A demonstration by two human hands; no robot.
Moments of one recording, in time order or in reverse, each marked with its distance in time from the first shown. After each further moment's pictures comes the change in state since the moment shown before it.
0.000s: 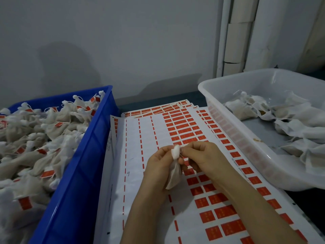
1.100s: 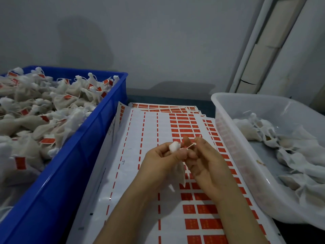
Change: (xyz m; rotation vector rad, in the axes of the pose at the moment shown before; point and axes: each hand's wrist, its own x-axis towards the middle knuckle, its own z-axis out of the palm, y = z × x) left_hand -0.007 0.004 0.005 -0.037 -0.014 0.117; right_hand 0.001 -0.003 -0.011 0.815 -0.221 0.079
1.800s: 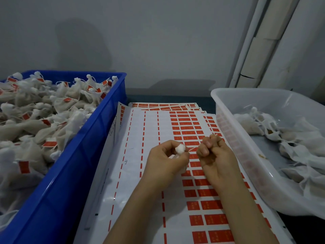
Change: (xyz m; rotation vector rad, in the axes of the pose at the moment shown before) left_hand 0.000 -0.004 0.005 0.305 0.100 0.148; right_hand 0.009 -0.003 -0.004 0.107 0.220 -0.149
